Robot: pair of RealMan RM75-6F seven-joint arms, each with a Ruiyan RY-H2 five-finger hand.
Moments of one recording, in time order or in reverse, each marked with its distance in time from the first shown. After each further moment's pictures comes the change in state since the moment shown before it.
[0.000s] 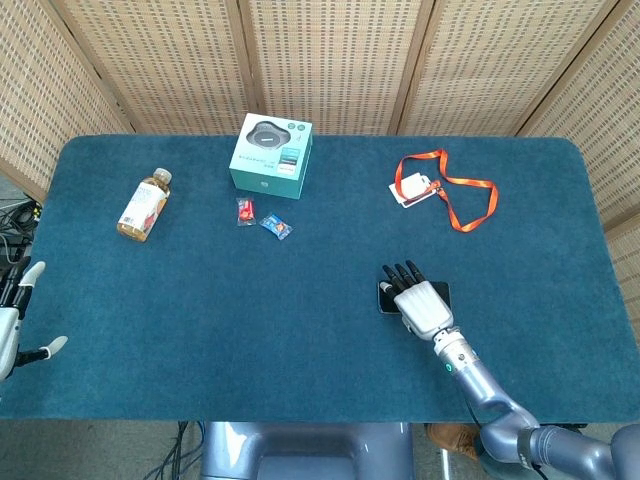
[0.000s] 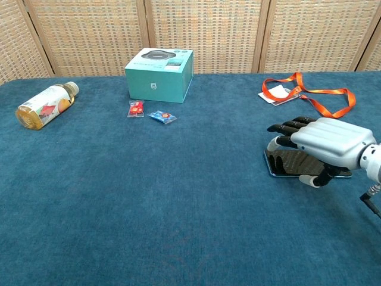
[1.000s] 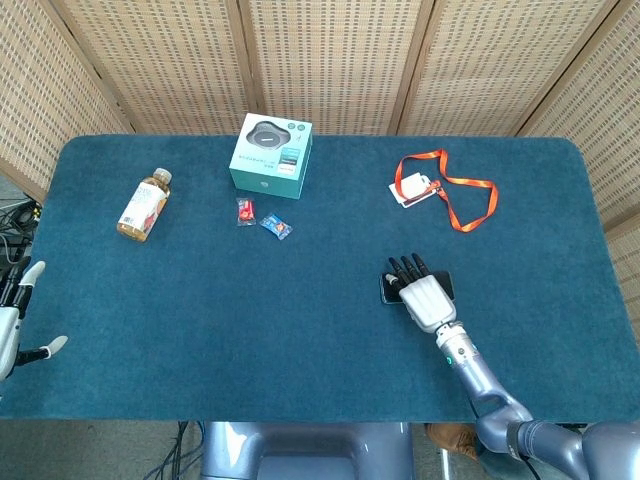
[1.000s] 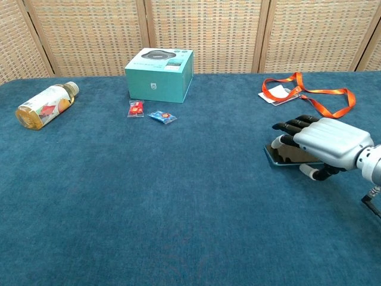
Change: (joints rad) left arm -0.003 -0.002 -0.002 0.002 -0.009 -0.004 0.000; right arm 0.017 -0.103 -0.019 0.223 0.003 0.042 0.032
